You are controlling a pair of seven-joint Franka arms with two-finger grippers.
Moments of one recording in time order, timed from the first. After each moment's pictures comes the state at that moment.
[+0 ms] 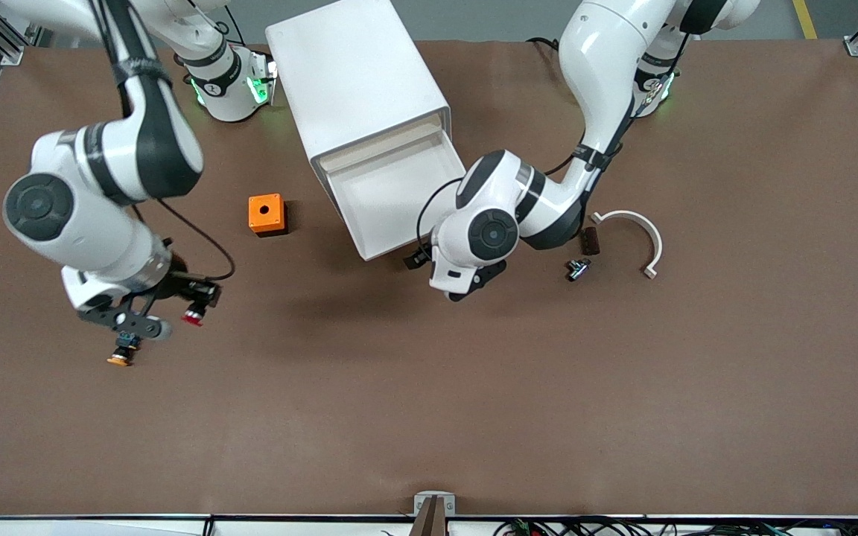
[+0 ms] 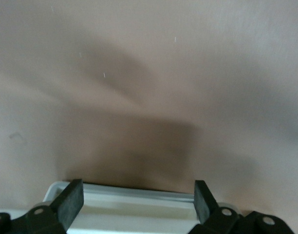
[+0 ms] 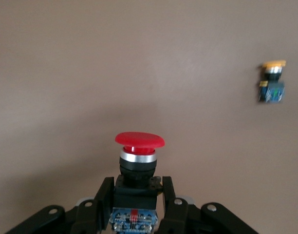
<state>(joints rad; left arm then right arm) -0.73 0.72 -0.01 -1.38 -0.46 1.95 -1.12 0.20 0.32 -0.05 -1.69 0.01 2.02 0.36</state>
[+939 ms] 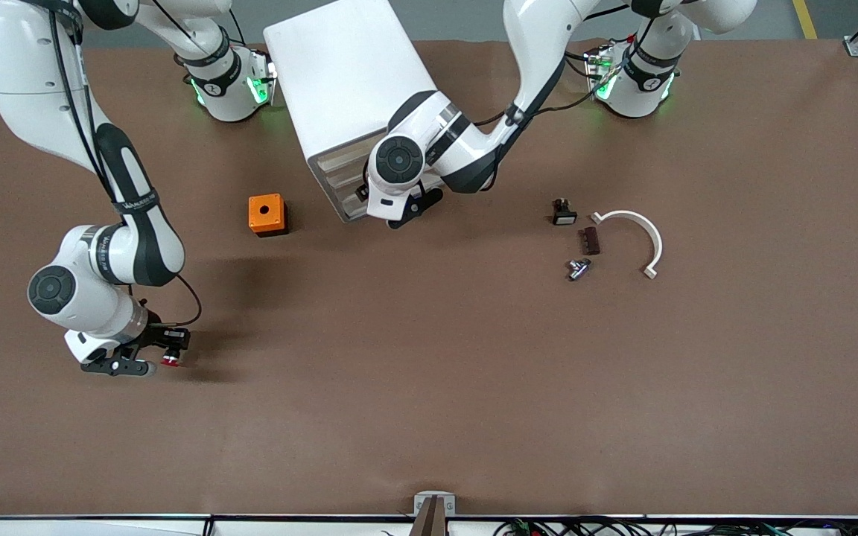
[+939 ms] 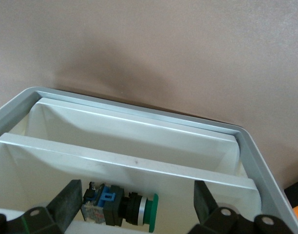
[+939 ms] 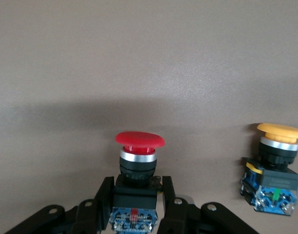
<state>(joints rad) -0.93 0.72 -0.05 -1.42 -0.47 1.97 -1.35 0.00 0.62 -0.05 -1.80 0.01 2.46 0.03</state>
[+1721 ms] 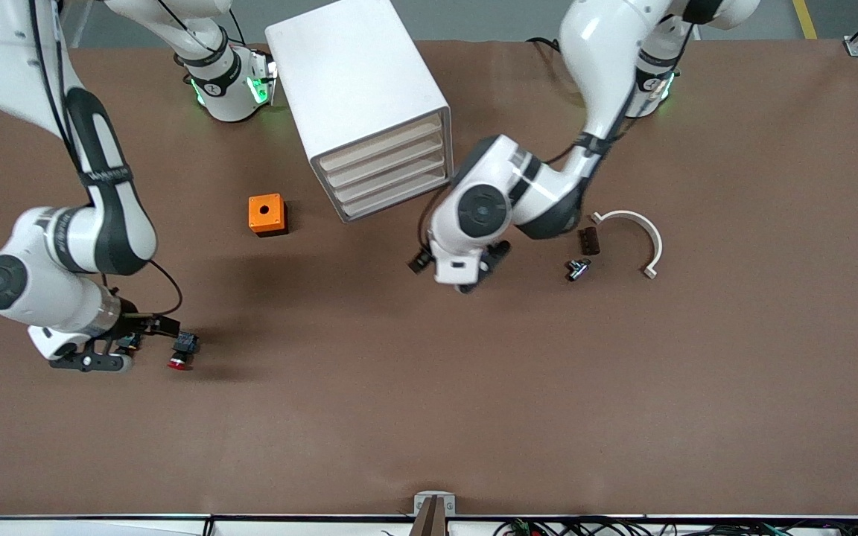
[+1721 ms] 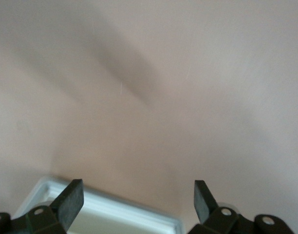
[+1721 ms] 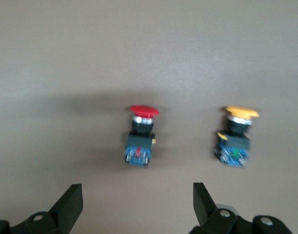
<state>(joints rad) -0.66 0.65 -0.02 -1.40 -0.29 1.99 -1.36 0.00 0.44 -0.04 -1.74 0.01 2.15 0.01</state>
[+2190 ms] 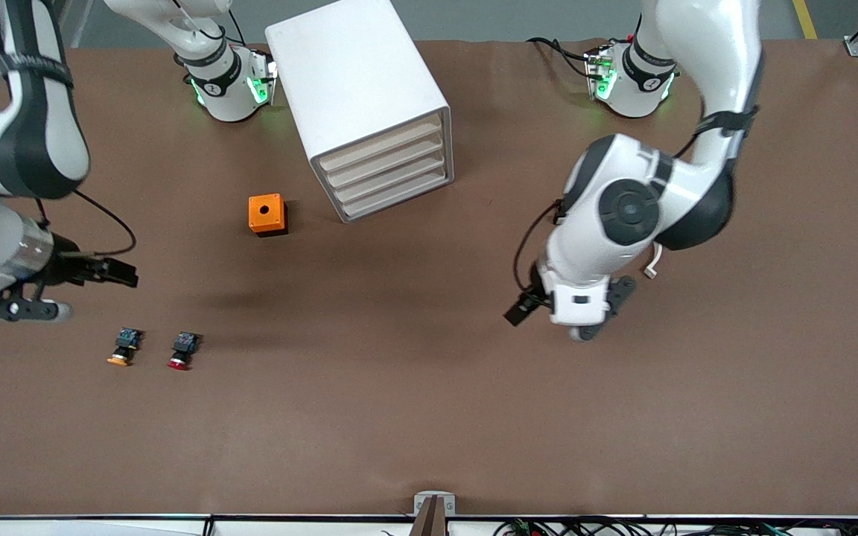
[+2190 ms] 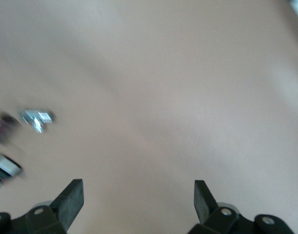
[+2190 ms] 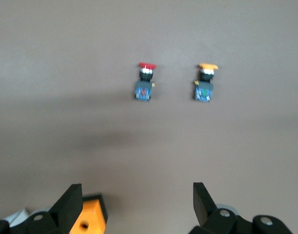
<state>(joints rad) -0.43 0.48 -0.02 -1.39 -0.08 1.92 -1.19 0.00 0.16 -0.04 -1.71 0.01 1.78 0.01</state>
